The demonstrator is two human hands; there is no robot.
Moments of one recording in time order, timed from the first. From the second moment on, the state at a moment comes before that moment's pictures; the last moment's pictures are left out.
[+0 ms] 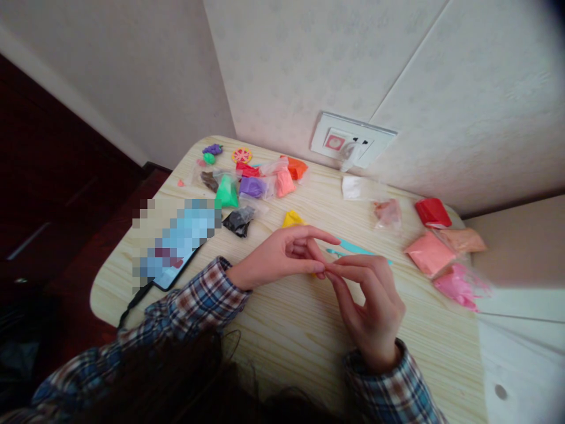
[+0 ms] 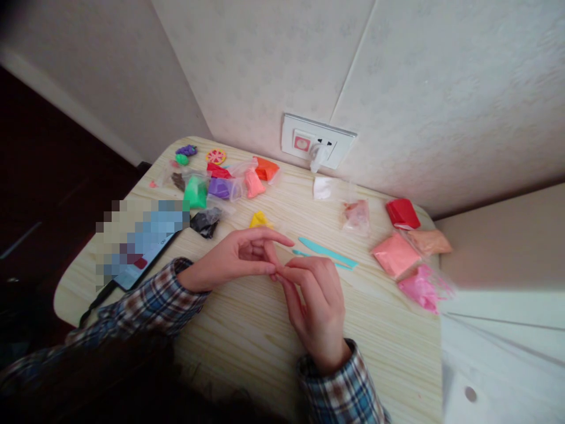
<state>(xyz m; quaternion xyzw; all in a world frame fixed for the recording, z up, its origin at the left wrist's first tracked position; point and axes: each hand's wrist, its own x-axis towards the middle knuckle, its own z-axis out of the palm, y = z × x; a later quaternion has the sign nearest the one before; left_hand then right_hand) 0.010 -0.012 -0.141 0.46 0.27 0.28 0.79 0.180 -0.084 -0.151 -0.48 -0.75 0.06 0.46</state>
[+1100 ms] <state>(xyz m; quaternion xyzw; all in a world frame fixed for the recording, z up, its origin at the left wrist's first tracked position) 0.010 -0.009 -0.139 0.52 0.29 0.30 0.74 0.187 -0.078 -0.161 -0.58 -0.56 0.23 0.54</state>
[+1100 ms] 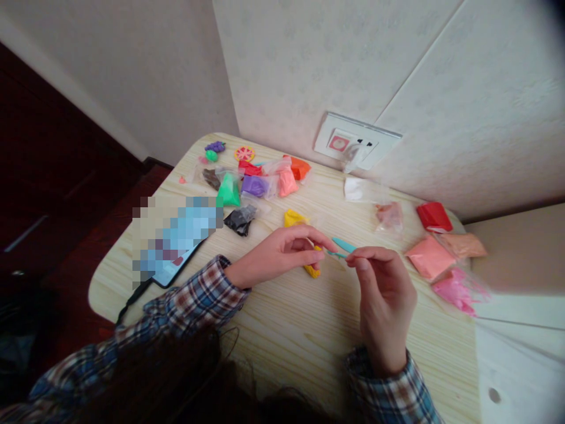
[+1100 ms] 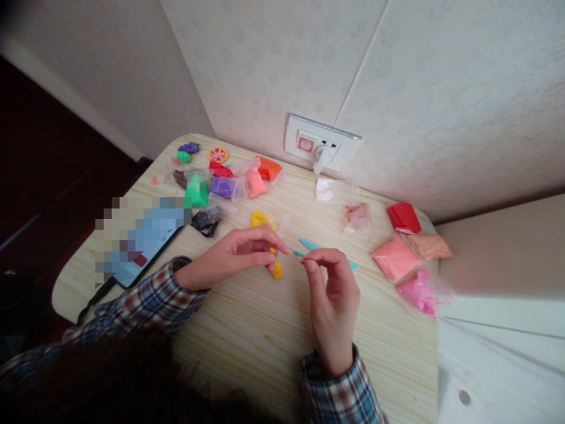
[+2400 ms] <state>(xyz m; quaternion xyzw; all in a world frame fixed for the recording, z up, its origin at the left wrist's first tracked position) 0.012 -0.011 -0.139 0.47 0.30 0.28 0.78 0.190 -0.078 -0.163 -0.53 -0.42 0.45 0.58</state>
